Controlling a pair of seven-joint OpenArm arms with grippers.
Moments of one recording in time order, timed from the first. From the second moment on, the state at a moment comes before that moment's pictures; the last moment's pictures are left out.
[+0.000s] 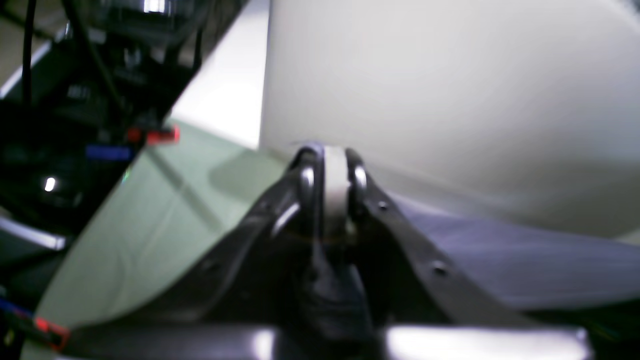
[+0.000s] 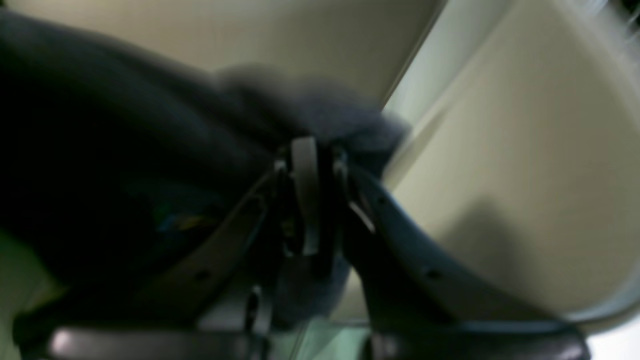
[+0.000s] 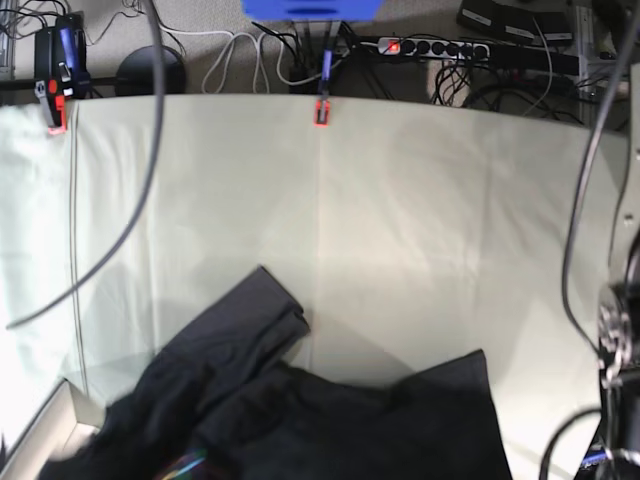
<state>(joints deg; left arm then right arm) -70.7 -16.9 7.9 35.6 -28.9 0.5 33.2 68.7 26.5 4.1 38.0 1.6 40.2 -29.5</state>
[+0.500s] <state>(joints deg) -67.8 -18.9 3.6 50.2 -32.3 0.2 39.4 61.9 28.8 17.1 65.6 4.7 39.3 -36.0</state>
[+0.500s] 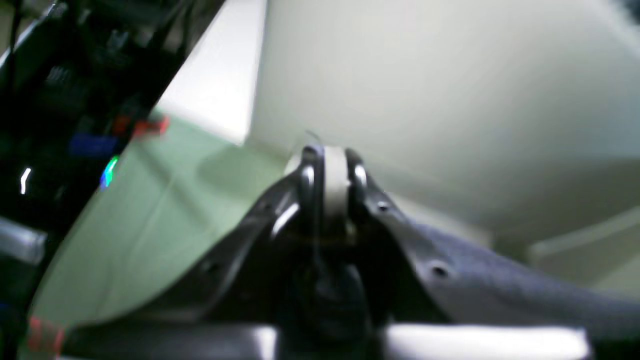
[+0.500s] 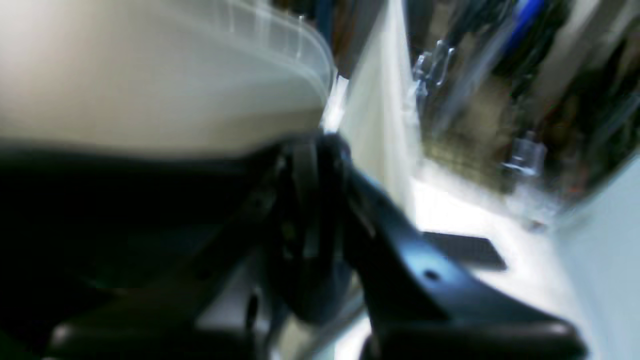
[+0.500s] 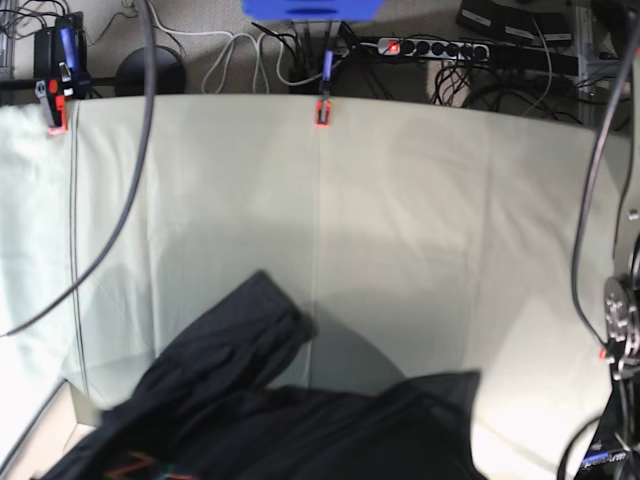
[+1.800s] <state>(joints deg) 5.9 -21.4 -32.2 98.2 -32.6 0.1 62.6 -29.4 7.8 26.1 113.1 3.2 40.1 -39.8</state>
